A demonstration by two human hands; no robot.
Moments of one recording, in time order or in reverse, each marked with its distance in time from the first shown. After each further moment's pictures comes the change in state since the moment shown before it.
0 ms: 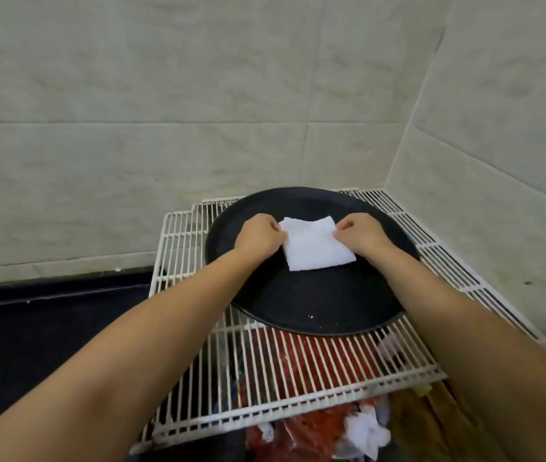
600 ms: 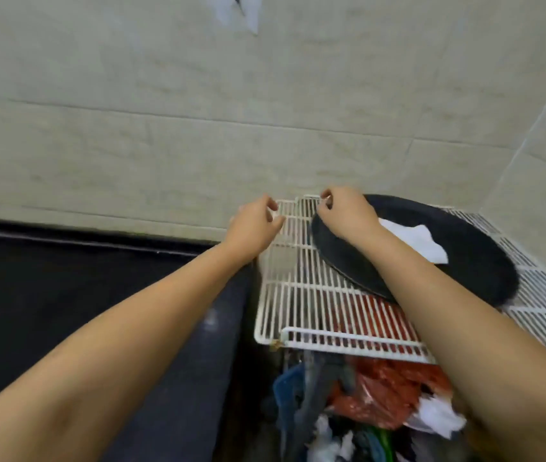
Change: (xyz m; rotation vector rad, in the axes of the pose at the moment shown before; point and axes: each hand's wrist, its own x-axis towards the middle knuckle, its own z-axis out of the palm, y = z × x) left_hand -0.110 -0.086 -0.129 0.139 0.322 0.078; right_hand -0.103 -0.138 0.074 -0.313 -0.030 -0.546
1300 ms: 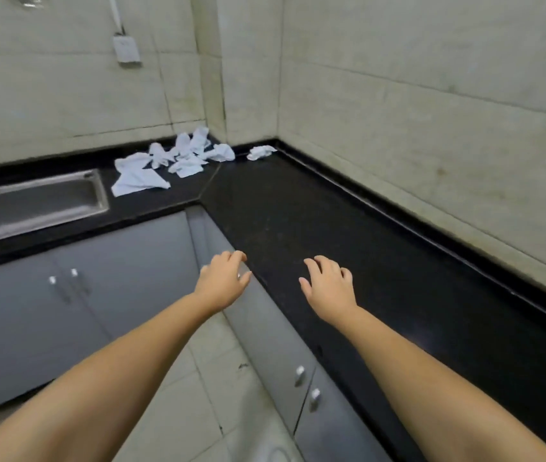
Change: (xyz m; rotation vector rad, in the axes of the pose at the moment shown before) left_hand -0.427 -0.440 -0.385 0.503 0.261 -0.885; right_hand -0.242 -0.546 0.357 -0.075 -0.400 -0.948
